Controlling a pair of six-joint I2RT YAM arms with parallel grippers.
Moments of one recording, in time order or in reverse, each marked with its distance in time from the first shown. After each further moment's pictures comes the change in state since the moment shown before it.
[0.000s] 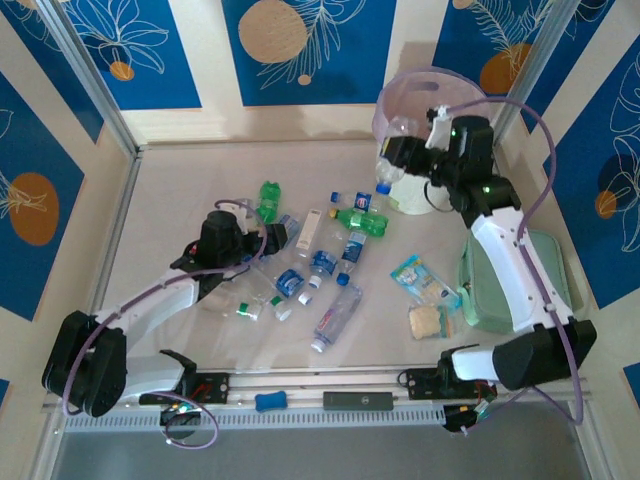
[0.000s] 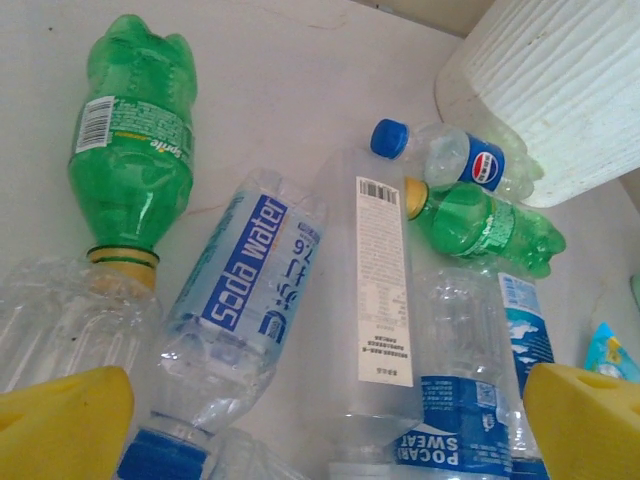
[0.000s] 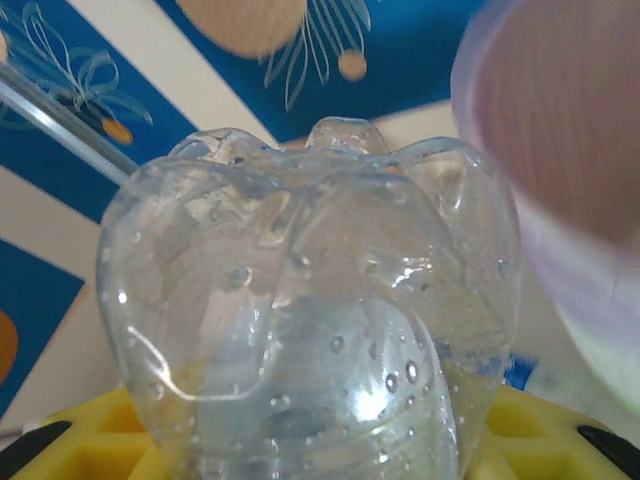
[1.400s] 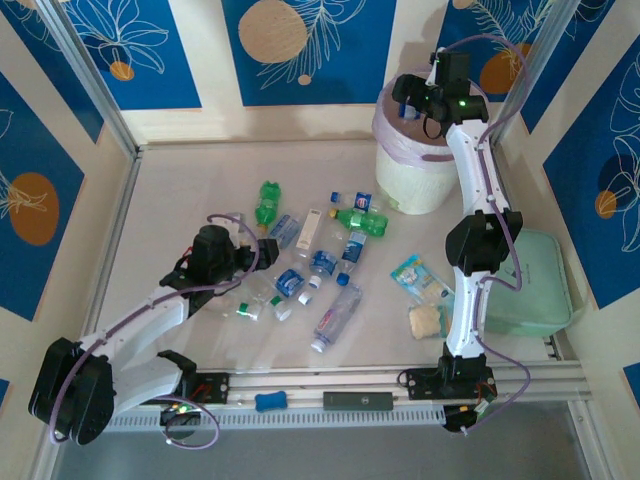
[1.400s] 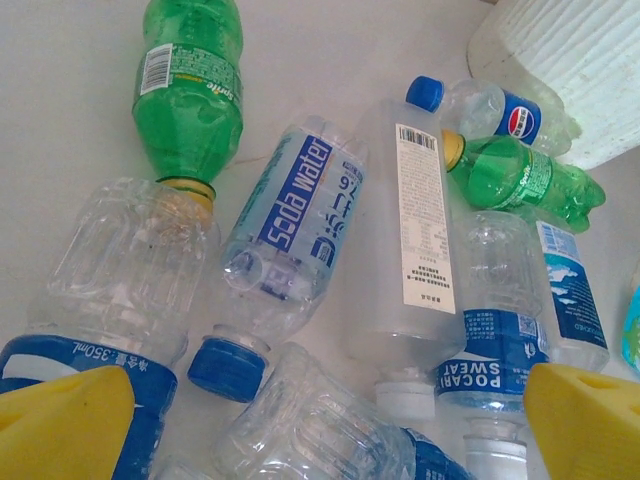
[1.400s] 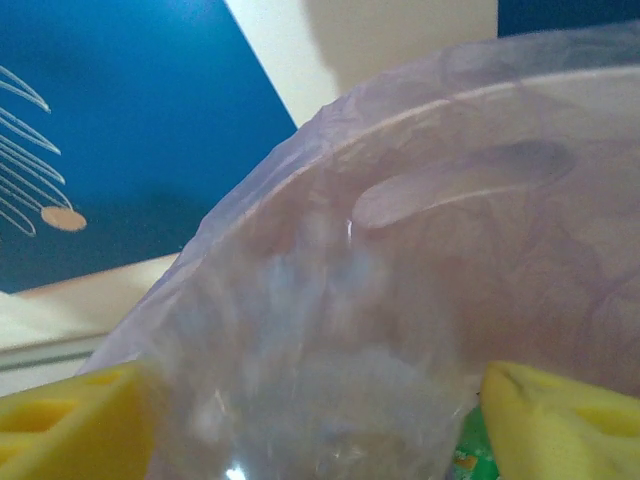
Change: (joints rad) left arm 0.000 -0.151 -0.095 -0.090 -0.034 0.036; right arm -0.110 0.835 0.972 -0.297 0.274 -0.093
